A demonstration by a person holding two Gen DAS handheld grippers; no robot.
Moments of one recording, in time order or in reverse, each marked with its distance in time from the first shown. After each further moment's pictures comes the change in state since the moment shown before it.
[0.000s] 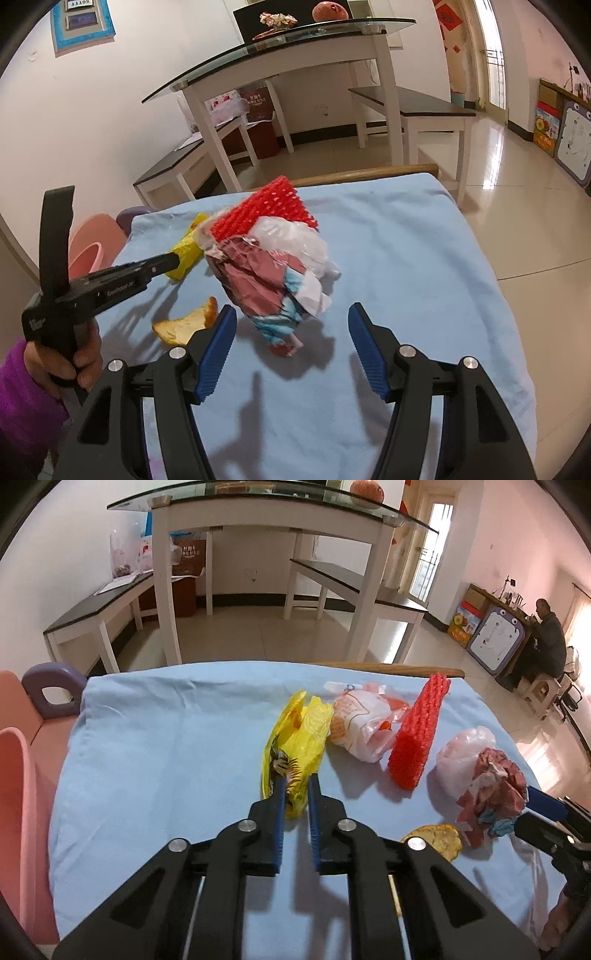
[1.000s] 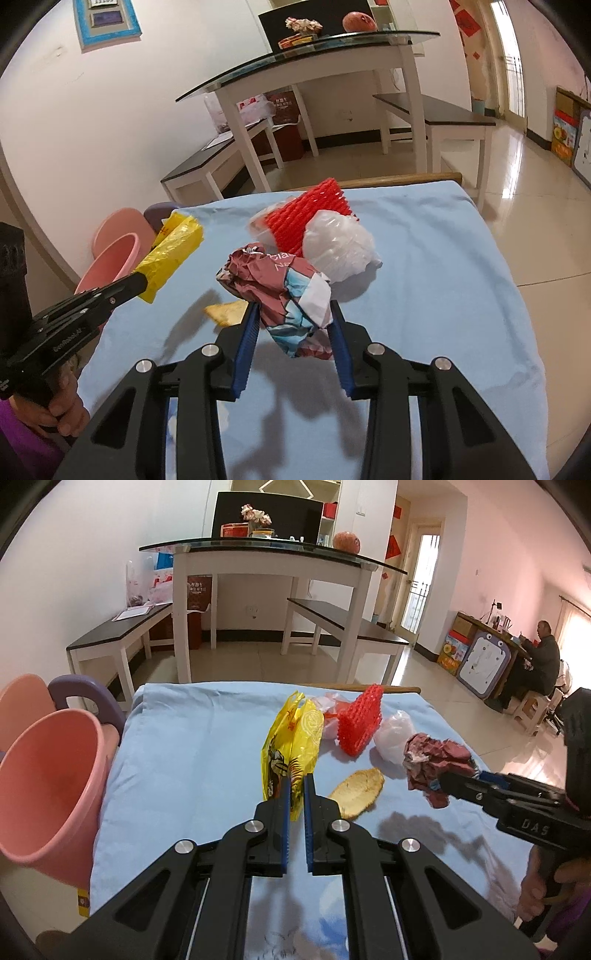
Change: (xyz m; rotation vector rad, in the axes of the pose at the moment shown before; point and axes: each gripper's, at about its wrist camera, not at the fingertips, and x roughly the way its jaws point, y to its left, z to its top) left arm -0.111 -0.020 -0.059 0.002 -0.150 0.001; right arm -0.040 0.033 -0.018 -0.062 -0.016 0.065
